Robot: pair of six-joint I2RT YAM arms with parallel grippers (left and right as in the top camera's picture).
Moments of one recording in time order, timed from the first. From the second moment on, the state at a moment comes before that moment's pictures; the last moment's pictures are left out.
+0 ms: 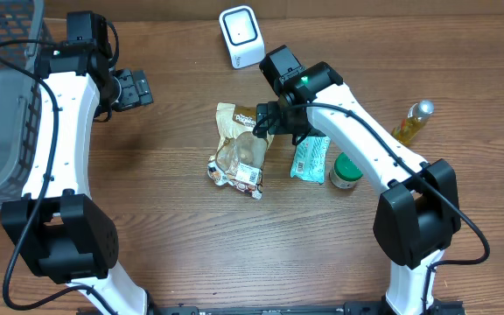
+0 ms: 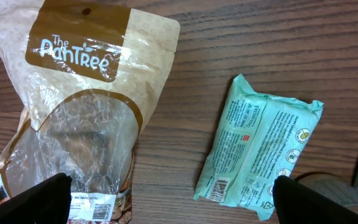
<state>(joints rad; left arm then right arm) 0.08 1.89 1.78 -1.14 -0.06 -0.25 0.52 2.03 1.77 -1.11 0.06 0.48</state>
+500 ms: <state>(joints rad) 0.08 1.89 1.78 -1.14 -0.06 -0.25 0.52 2.03 1.77 -1.11 0.06 0.48</state>
